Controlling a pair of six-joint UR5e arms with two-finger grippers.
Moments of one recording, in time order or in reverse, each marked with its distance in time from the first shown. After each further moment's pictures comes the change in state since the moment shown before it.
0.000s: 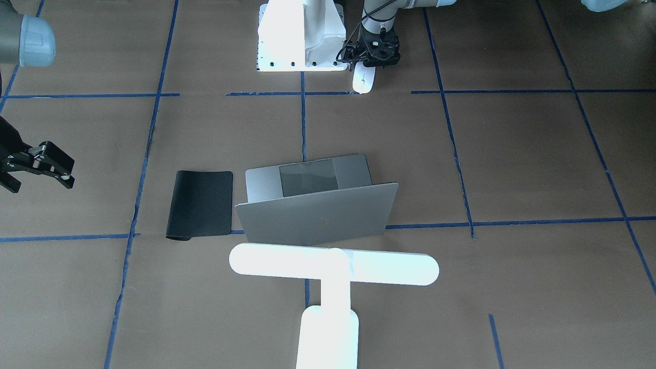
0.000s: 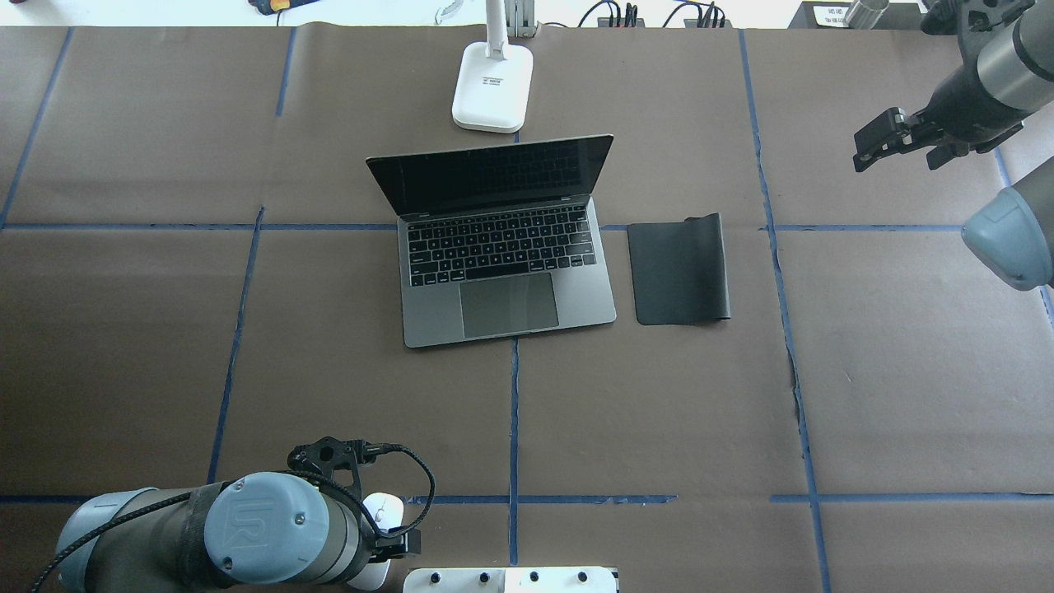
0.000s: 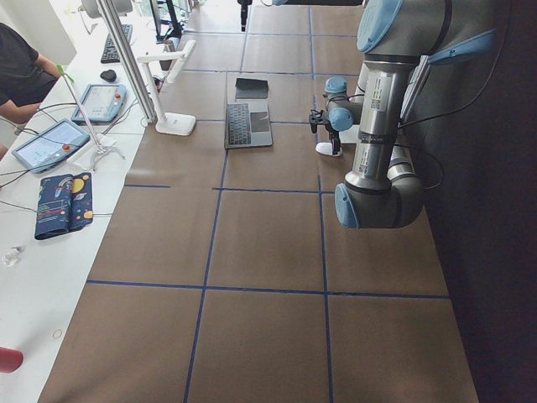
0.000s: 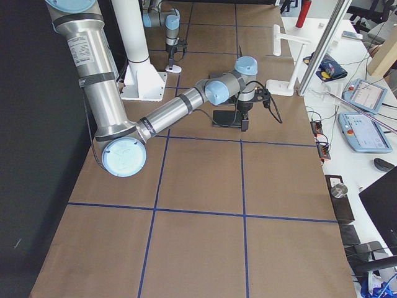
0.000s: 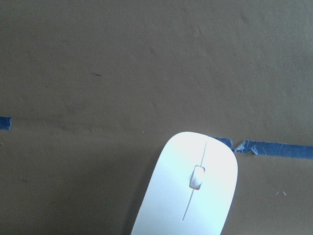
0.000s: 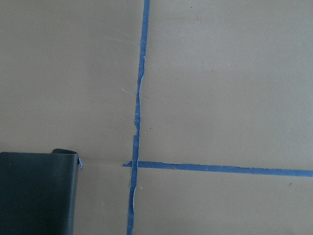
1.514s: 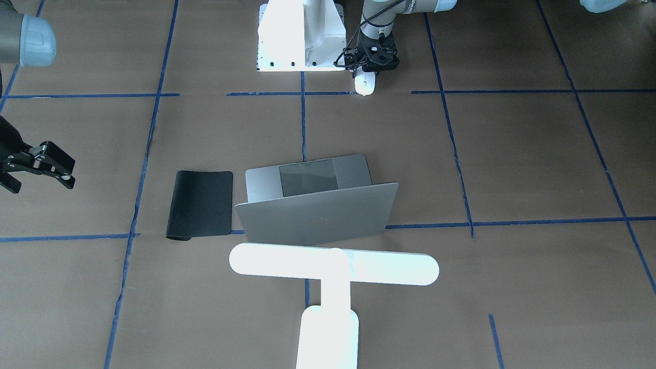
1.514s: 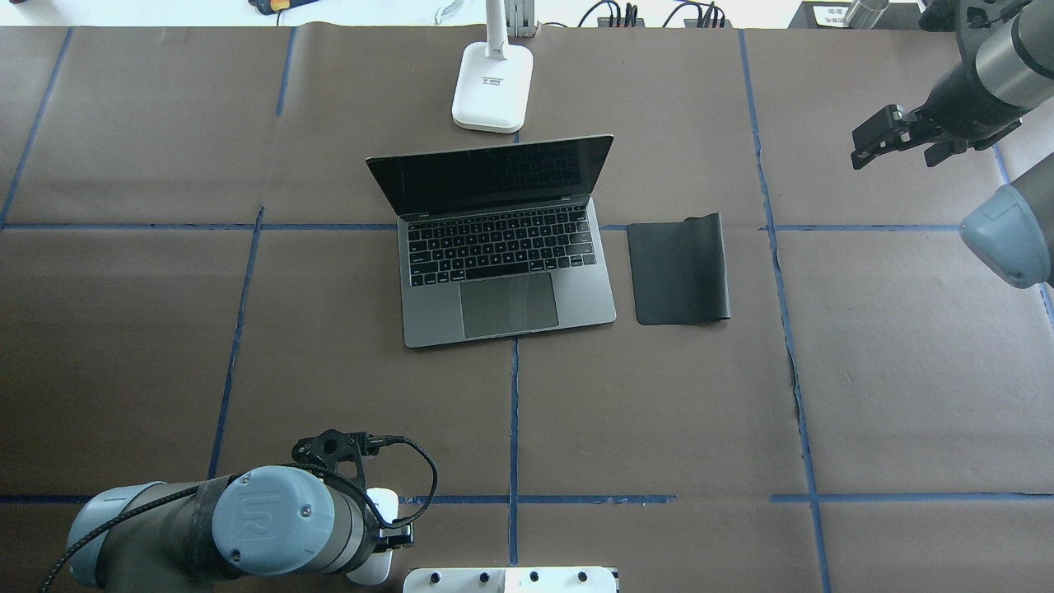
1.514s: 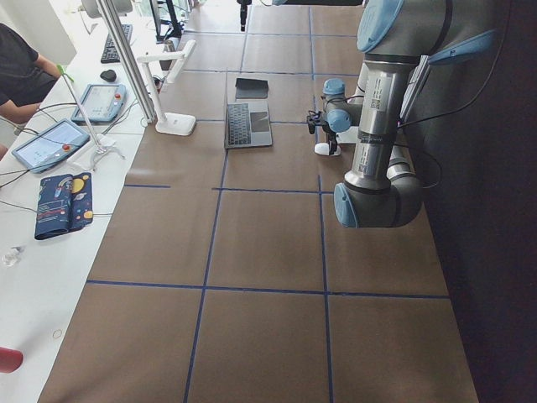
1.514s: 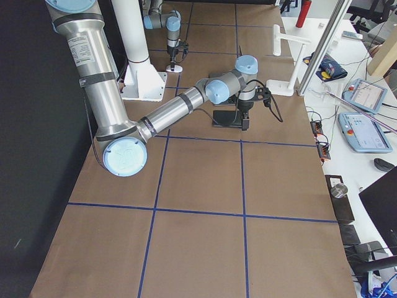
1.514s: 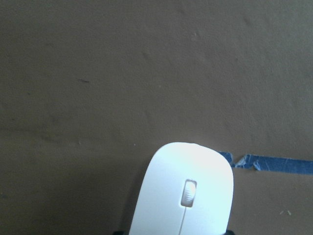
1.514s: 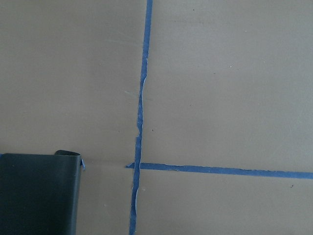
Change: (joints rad) left arm -0.012 -0.008 0.015 -0.012 0.012 -0.003; right arm -0.001 0.007 0.000 0.000 0.000 0.000
